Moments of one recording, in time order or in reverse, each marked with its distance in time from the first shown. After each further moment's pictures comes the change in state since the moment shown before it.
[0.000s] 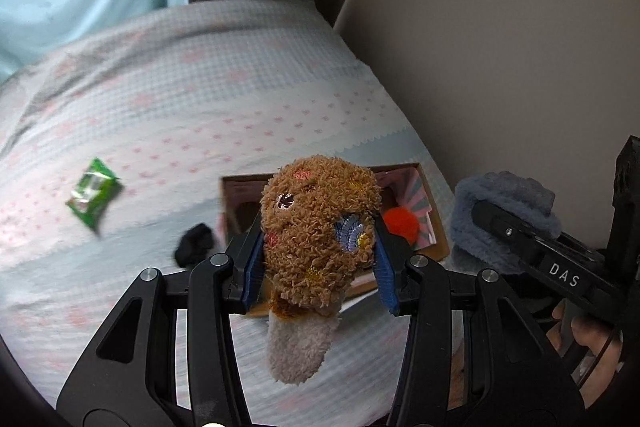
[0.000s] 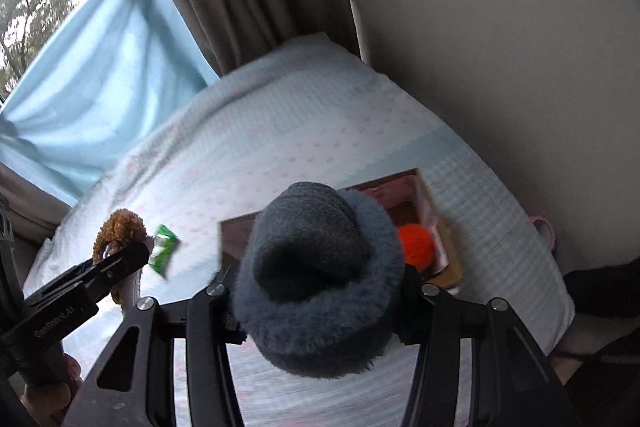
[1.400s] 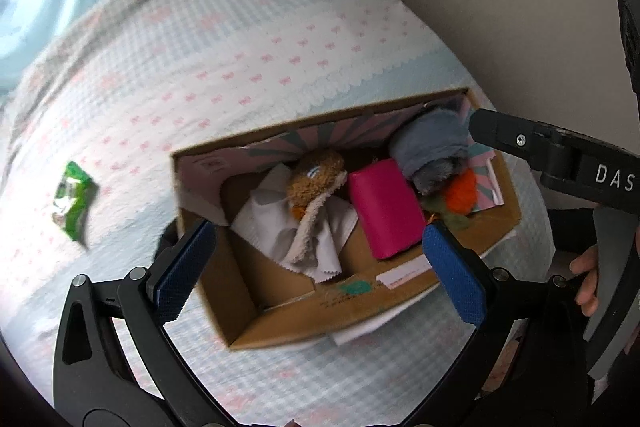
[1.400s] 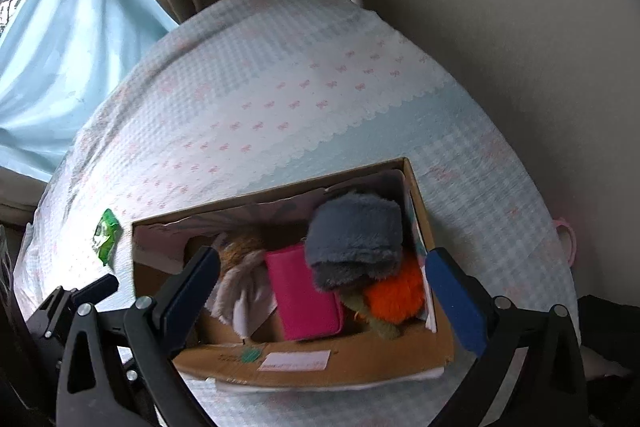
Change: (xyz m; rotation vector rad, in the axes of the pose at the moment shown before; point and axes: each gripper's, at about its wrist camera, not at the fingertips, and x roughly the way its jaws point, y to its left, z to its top) left arm 0.112 -0.024 -0.017 0.158 0.188 0.141; right arm 0.111 -0.049 0.027 -0.017 0.157 -0.016
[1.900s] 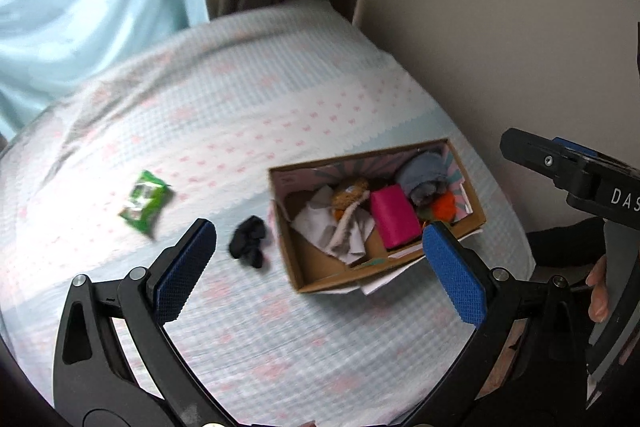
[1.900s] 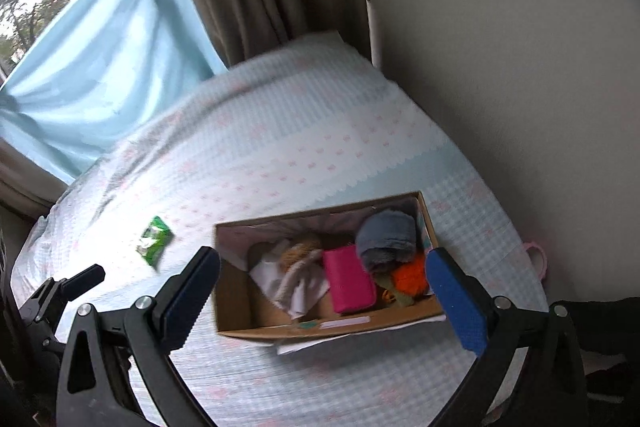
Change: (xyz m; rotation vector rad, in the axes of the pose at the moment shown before) left arm -0.162 0.057 -0.045 -0.055 -0.213 0.018; right arm -0.143 0.088 -0.037 -0.085 -0.191 -0.019
